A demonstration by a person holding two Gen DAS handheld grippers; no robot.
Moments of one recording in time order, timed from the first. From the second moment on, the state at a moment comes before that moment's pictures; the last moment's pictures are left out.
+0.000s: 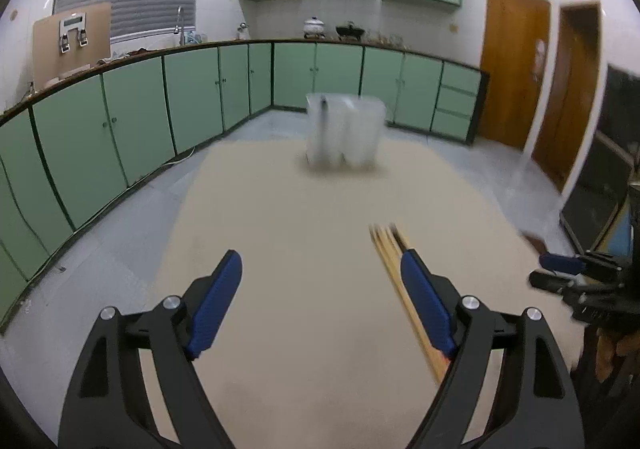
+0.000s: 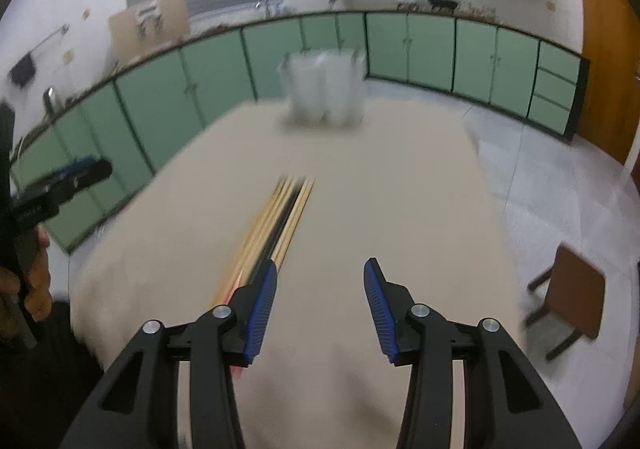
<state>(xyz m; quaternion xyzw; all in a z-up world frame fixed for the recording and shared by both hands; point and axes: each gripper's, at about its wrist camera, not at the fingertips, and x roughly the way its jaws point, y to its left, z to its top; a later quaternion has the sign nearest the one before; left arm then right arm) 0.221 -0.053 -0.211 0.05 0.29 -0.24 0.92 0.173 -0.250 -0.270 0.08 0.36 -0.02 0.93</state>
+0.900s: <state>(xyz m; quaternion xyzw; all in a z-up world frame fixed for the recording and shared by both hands) 0.169 -0.104 -0.315 0.13 0.37 -0.30 0.87 0.155 -0.240 -0.325 0.07 0.38 -0.03 0.92</state>
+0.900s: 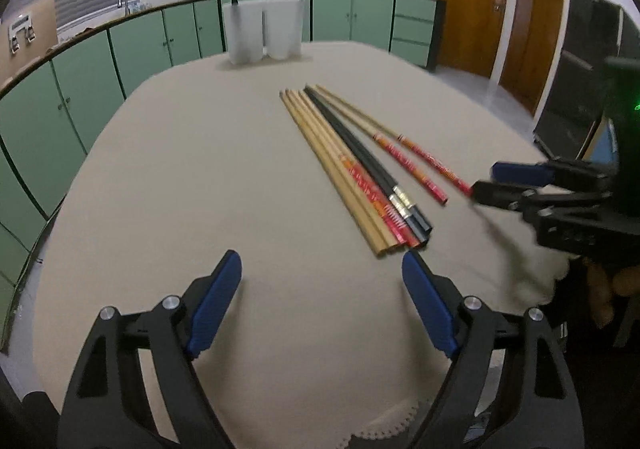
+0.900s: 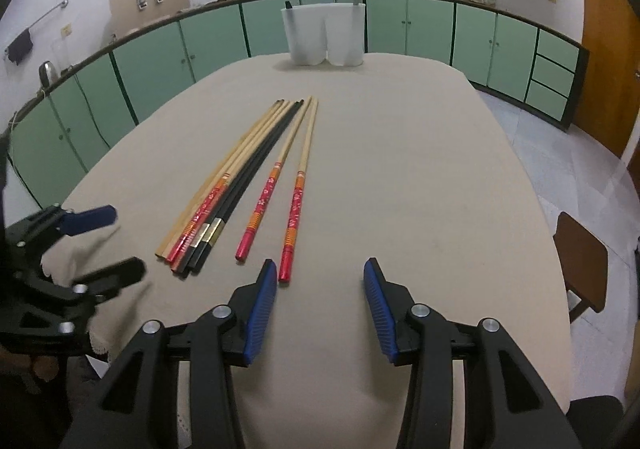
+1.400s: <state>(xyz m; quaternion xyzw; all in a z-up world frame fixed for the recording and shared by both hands) 0.188 -0.101 -0.316 0.09 0.37 -0.28 0.88 0.161 -0.239 -0.328 0.05 0.38 -0.03 0.92</state>
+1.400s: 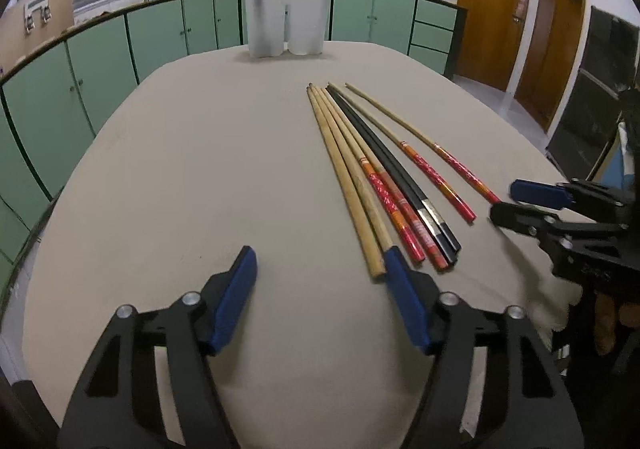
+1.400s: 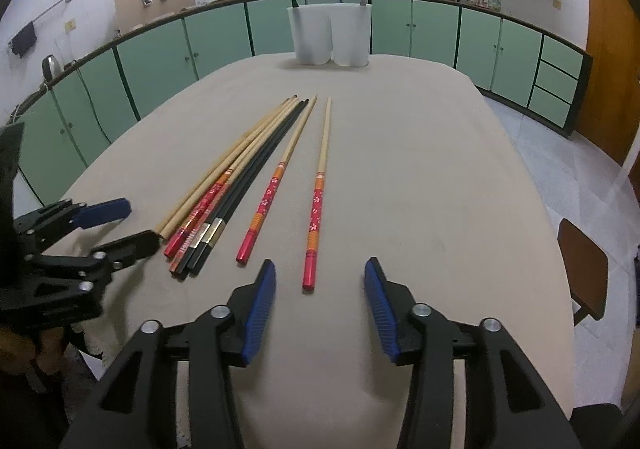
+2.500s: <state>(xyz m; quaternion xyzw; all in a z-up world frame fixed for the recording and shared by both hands) 0.182 -0.090 -0.317 0.08 0.36 -0.24 0.90 0.155 -0.250 -0.331 0.10 0.36 -0.08 0.92</state>
